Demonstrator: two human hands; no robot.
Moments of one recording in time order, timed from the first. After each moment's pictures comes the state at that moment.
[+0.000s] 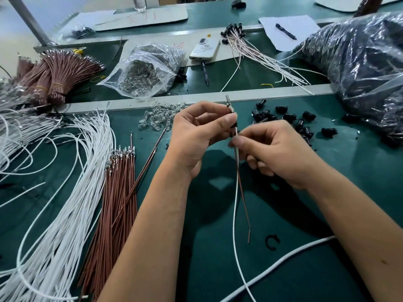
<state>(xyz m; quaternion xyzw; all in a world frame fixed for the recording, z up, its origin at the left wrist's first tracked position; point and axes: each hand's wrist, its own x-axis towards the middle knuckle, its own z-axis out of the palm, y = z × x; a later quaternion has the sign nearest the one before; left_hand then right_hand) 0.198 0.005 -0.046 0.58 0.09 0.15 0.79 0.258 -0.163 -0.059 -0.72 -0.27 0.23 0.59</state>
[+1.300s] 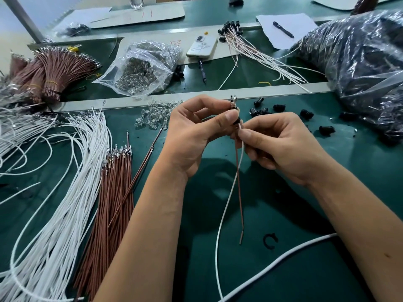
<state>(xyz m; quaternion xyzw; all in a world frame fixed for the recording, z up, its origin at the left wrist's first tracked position) 0.195 0.004 -0.043 0.55 0.01 0.16 0.82 0.261 -0.165 -0.057 -0.63 -0.30 0.22 0.68</state>
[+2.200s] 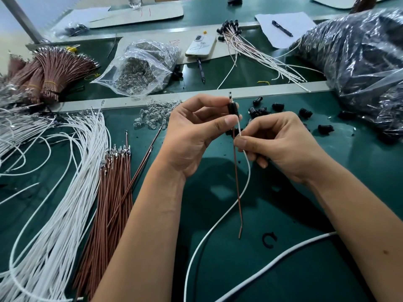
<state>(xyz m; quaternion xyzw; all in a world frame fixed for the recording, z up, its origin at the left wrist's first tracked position) 0.196 0.005 -0.046 0.53 0.00 0.14 0.84 0.264 -0.165 -0.062 -0.65 -0.30 0.19 0.67</state>
